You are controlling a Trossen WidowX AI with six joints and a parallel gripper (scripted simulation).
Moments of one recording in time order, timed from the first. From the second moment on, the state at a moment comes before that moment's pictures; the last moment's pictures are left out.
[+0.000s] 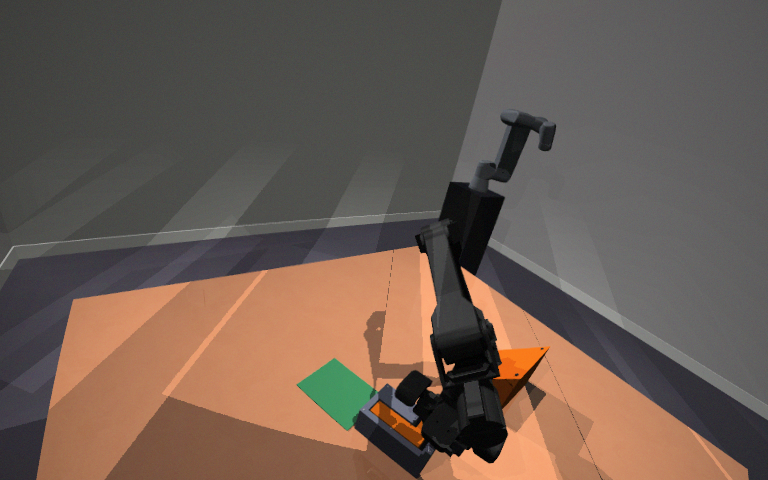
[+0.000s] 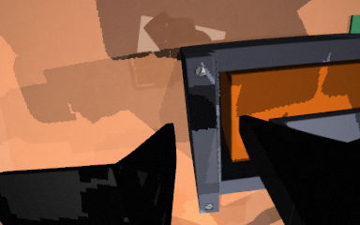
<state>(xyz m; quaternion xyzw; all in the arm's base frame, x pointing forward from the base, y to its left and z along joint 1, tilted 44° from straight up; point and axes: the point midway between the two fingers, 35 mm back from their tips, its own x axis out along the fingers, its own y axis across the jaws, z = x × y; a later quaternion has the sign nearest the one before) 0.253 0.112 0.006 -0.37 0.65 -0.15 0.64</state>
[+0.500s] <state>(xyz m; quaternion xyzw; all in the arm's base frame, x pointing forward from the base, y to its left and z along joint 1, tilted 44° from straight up) 0.255 0.101 -0.009 -0.37 0.65 -0.14 0.64</state>
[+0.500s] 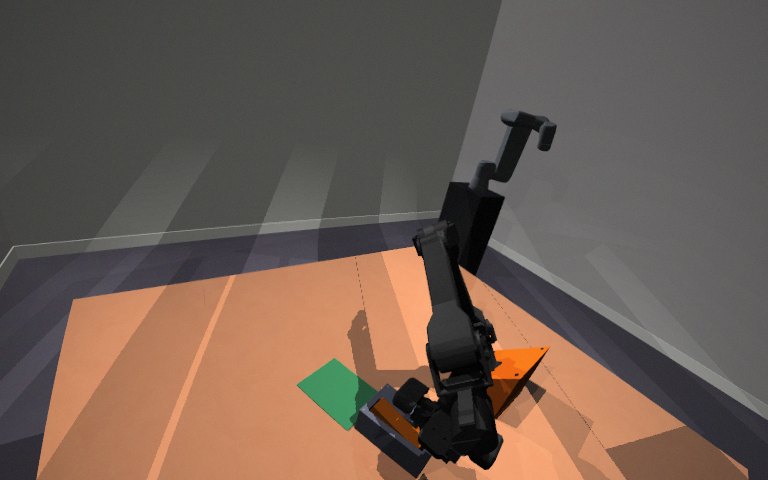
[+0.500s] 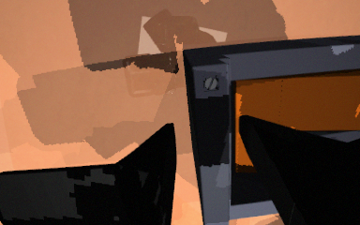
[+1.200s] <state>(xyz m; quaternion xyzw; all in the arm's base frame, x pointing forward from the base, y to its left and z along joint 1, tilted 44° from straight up) 0.256 0.089 -0.022 -0.37 0.66 -0.14 0.64</state>
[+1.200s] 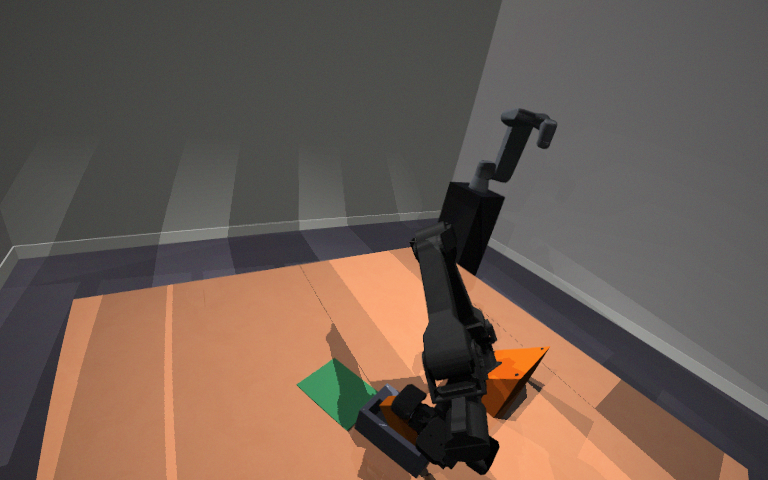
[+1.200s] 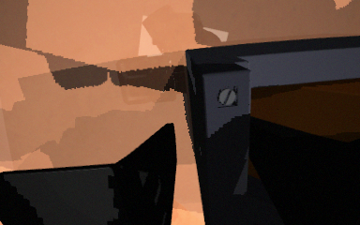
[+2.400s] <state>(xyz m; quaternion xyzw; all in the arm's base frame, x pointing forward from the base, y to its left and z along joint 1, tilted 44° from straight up) 0.247 0.159 0.052 -0.38 0.65 -0.14 0.64</state>
